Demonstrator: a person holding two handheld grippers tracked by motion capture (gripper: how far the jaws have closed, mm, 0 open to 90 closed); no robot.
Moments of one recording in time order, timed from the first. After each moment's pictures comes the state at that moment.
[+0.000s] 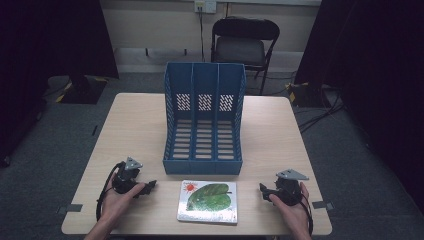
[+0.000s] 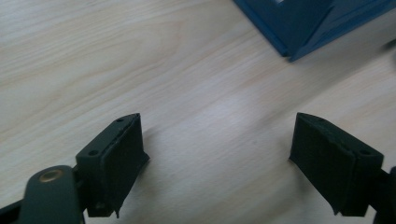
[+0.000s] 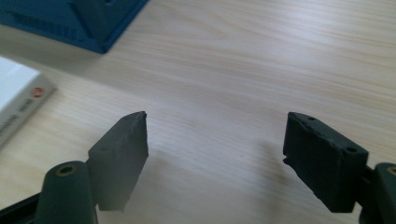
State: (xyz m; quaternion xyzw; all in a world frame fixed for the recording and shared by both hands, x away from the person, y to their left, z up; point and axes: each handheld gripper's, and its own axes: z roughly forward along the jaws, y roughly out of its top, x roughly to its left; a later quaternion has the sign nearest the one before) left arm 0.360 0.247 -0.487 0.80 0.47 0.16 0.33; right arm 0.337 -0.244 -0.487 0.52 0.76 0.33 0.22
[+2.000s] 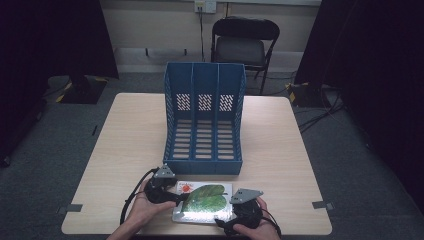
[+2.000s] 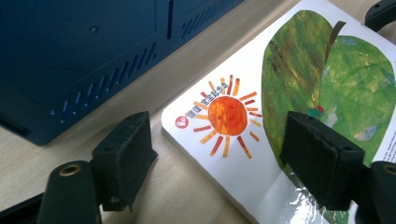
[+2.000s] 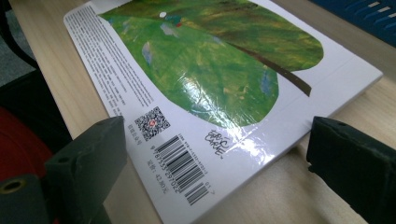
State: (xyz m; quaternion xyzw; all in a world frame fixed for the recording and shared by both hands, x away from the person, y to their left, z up) left arm 0.350 0.161 -0.491 0.85 0.34 0.06 0.39; right arm 0.288 -0.135 -0.489 0.31 0.87 0.37 0.08
